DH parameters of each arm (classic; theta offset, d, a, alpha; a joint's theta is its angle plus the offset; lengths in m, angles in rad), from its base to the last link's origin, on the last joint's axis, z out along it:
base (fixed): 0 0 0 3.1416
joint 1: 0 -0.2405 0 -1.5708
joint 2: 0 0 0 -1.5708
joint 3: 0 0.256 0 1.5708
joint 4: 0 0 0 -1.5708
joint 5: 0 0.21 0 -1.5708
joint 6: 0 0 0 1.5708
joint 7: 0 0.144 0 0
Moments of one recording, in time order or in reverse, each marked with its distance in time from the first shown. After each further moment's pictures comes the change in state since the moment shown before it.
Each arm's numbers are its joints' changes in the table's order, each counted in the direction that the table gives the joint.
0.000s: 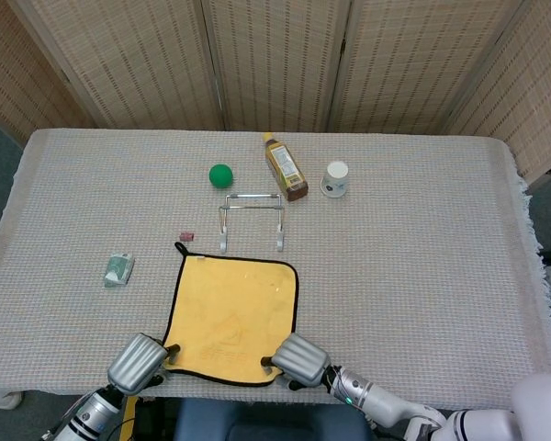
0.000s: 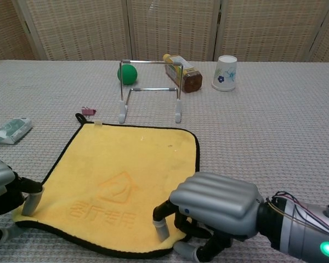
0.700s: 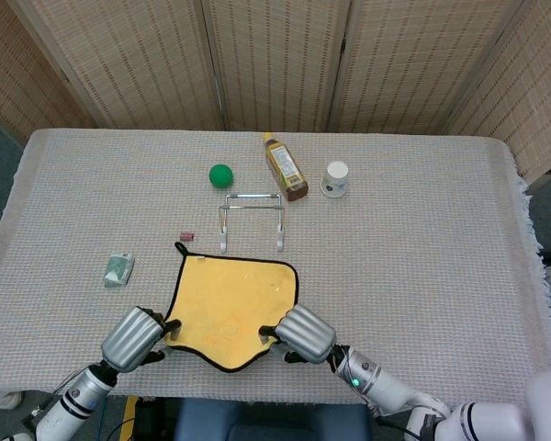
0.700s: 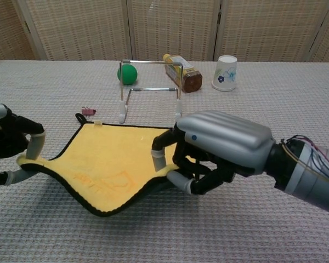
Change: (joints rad) left arm 0.105 -0.113 -0.098 0.093 0.056 0.058 -0.150; right arm -0.015 -0.084 0.088 0.073 -0.019 0.182 0.077
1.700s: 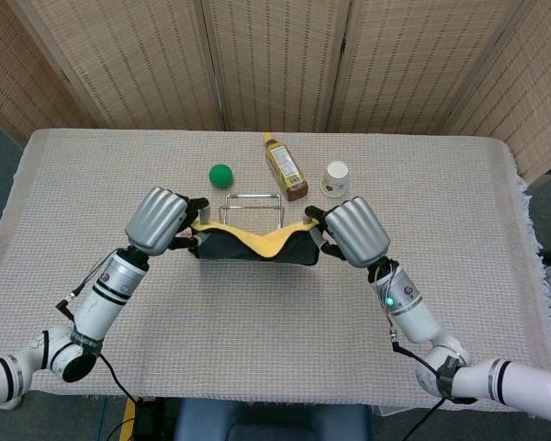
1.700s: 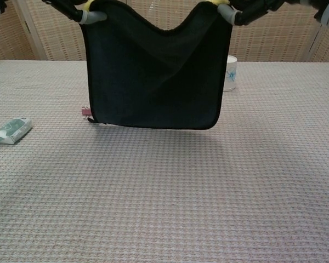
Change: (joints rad) left arm 0.395 -0.084 -0.429 0.073 -0.460 -0.326 -0.033; right arm -0.078 -0.219 0.316 0.021 0.275 0.085 -0.144
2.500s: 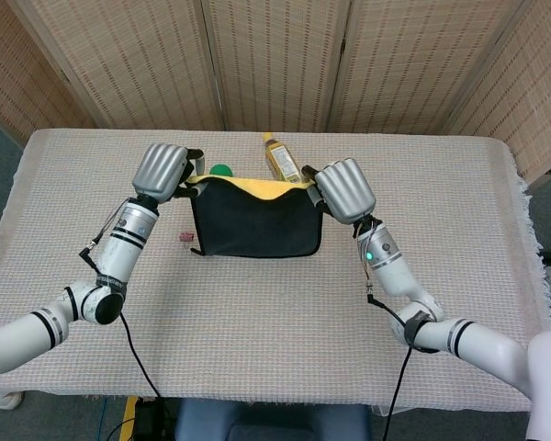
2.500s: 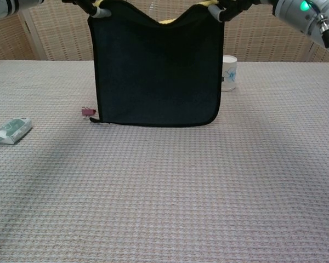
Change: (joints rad) left arm 0.206 0.110 -0.069 -0.347 -0.322 -0.205 0.055; right arm -0.187 0.152 0.046 -0.405 0.099 -0.089 -0.007
